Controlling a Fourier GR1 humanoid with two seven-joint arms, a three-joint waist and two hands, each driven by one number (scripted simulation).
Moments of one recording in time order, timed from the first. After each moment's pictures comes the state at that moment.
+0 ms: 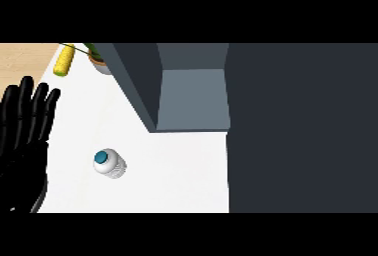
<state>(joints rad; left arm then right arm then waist) -0.01 0.11 -0.01 -2.10 0.02 -0.01 -0.02 0.01 -0.10 -0.02 -2.10 -0.04 -0.01 0.01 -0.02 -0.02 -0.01</state>
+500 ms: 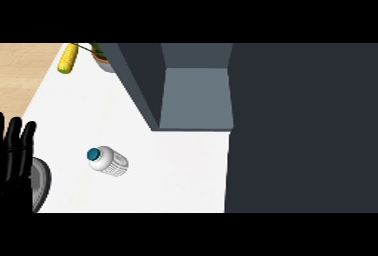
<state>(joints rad) 0.22 0.02 -0.06 -2.25 -0.05 0.15 0.03 0.18 -0.12 0.08 -2.26 -0.09 0.10 0.05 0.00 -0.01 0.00</state>
